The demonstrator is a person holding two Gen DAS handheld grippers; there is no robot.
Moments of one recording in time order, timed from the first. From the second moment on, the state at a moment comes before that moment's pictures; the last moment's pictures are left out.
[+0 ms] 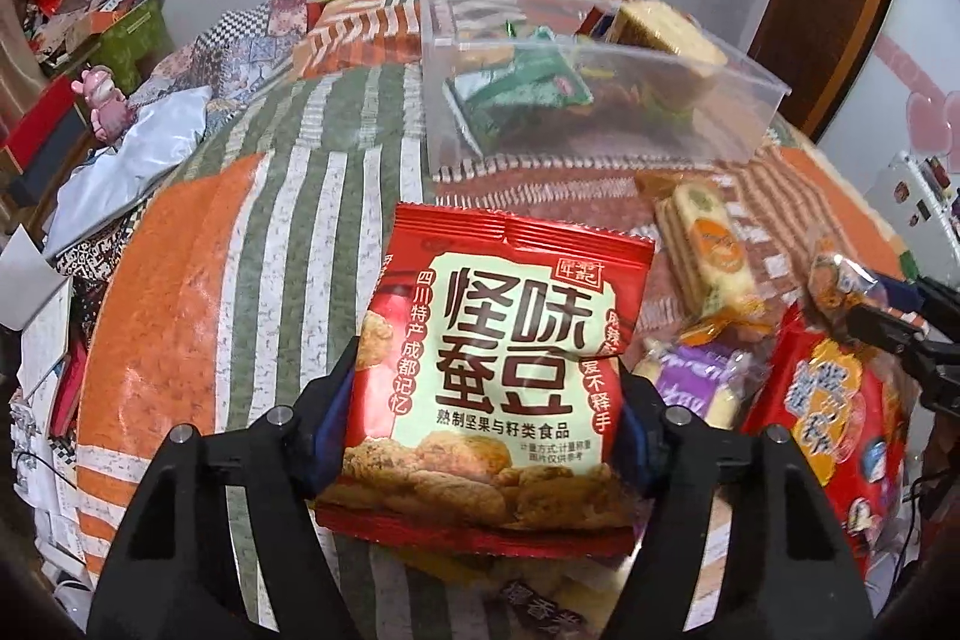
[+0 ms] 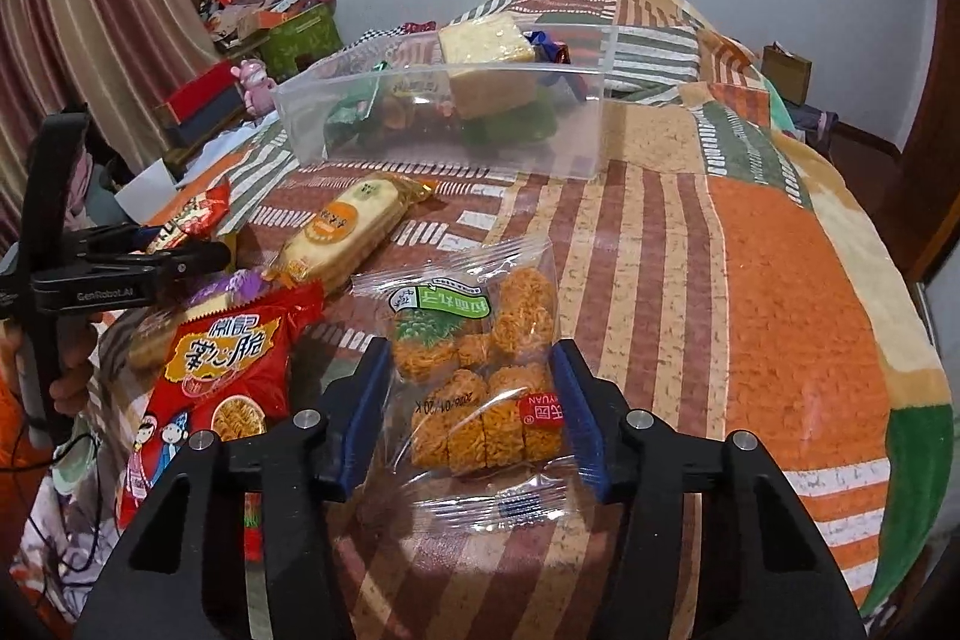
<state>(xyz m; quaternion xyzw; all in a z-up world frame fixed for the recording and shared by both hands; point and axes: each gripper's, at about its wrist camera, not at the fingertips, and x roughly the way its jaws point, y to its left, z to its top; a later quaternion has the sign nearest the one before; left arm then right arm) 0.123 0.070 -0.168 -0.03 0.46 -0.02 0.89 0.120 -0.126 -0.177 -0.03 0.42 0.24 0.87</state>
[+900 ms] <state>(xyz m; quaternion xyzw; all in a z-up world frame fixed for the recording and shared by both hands) 0.198 0.050 -0.087 -0.03 0.37 -0.04 0.93 0.194 -0.126 -0.099 0.02 0.33 0.22 0.92</state>
